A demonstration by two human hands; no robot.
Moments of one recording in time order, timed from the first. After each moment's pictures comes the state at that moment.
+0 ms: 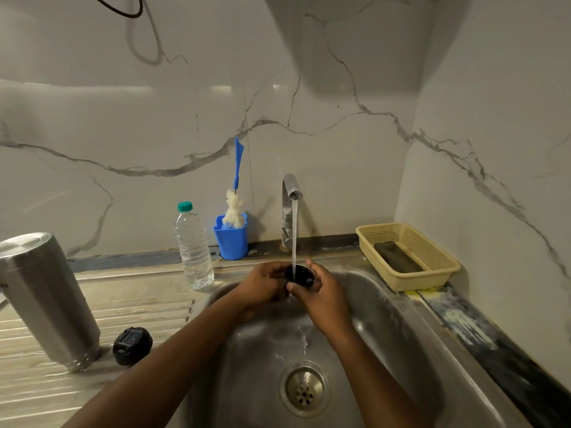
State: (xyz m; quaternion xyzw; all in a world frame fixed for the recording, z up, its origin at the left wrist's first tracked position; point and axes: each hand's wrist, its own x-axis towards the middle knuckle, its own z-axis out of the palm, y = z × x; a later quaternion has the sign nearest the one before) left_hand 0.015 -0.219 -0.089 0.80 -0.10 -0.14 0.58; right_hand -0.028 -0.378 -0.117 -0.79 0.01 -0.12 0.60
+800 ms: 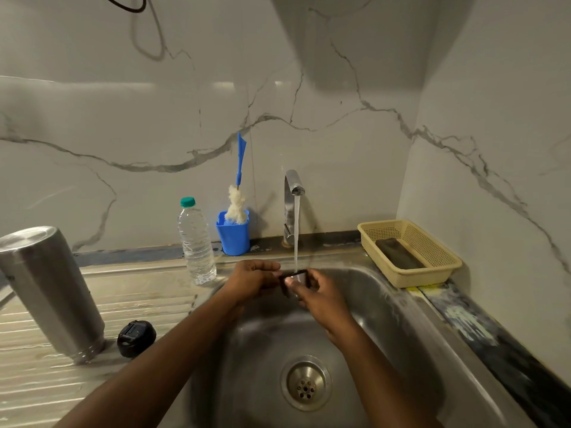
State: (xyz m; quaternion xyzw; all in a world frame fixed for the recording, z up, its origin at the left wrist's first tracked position) left_hand 0.014 -0.201 -0.092 0.72 0.02 -0.10 0.69; right_hand -0.026 -0.378 -0.128 -0.76 0.02 -0.04 0.65
